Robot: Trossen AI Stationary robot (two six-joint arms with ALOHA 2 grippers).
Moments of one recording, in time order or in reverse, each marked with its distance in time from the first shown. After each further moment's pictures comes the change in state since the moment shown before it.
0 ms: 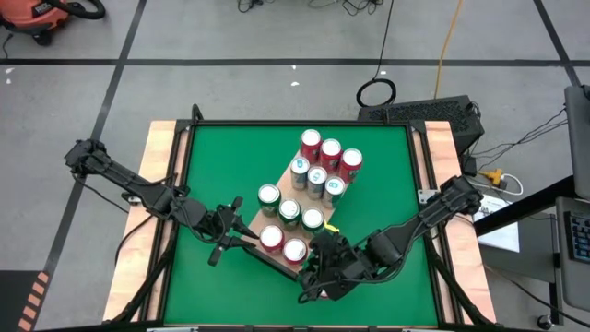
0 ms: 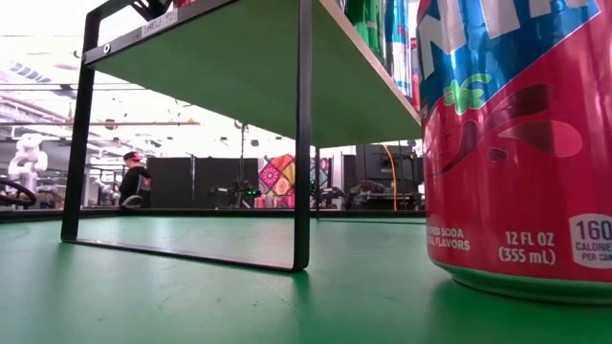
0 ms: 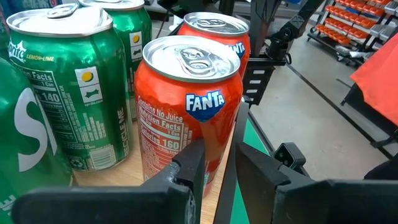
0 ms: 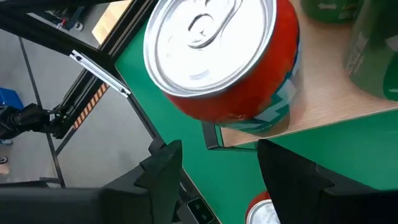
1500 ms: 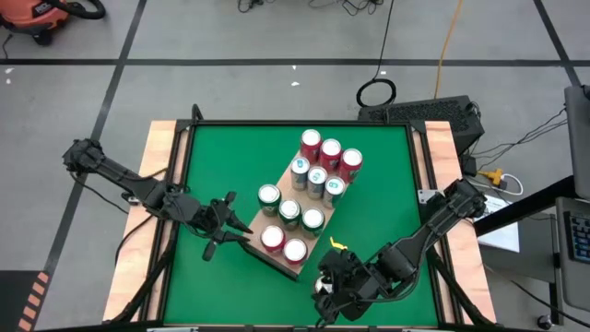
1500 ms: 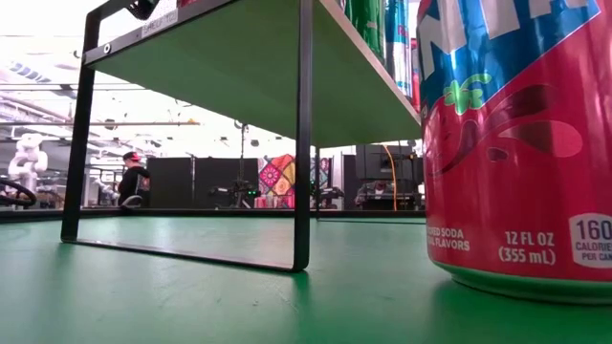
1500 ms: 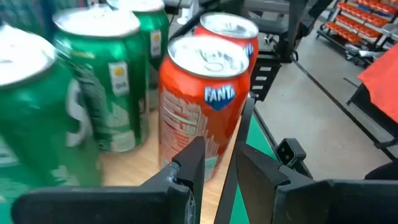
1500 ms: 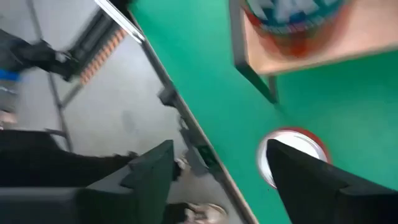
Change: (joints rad) left arm 0.001 -0.074 0.032 -0.147 -0.022 -0.037; right arm 0.093 -0.006 0.000 -0.015 -0.082 -0.016
